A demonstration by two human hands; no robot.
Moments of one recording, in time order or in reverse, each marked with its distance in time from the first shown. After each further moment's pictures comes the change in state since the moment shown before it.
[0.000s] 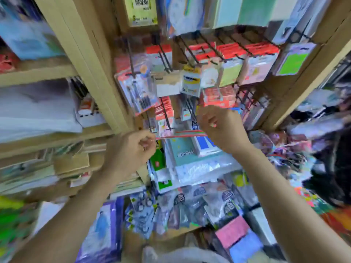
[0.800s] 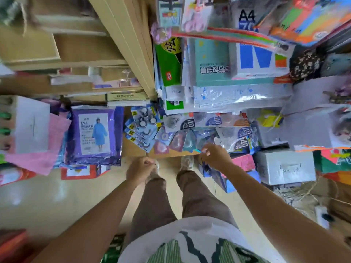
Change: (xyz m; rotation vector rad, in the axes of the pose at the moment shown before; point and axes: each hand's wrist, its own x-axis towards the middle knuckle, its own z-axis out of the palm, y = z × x) left_hand -0.305 -0.142 0.267 -0.237 -0.686 -1.245; right_hand -0.240 0.193 0.252 -0.179 -1.052 0.715
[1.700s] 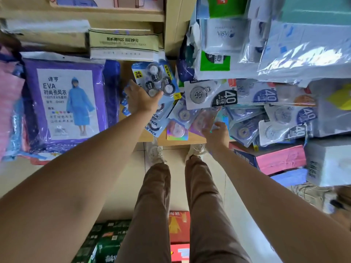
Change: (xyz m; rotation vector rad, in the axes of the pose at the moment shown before) left_hand 0.269 -0.016 0.001 -0.103 0.370 -0.037; right_hand 0.188 -0.011 0.203 0.541 0.312 0.430
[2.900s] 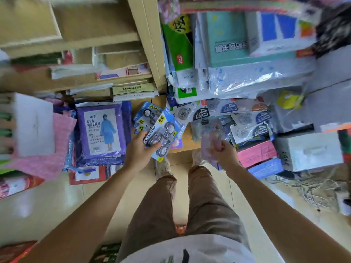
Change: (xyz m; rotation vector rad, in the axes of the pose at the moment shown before) left_hand -0.207 -0.002 -0.146 -0.091 -0.172 0.411; right_hand -0.137 0.007 -0.159 0.177 -0.133 -0.134
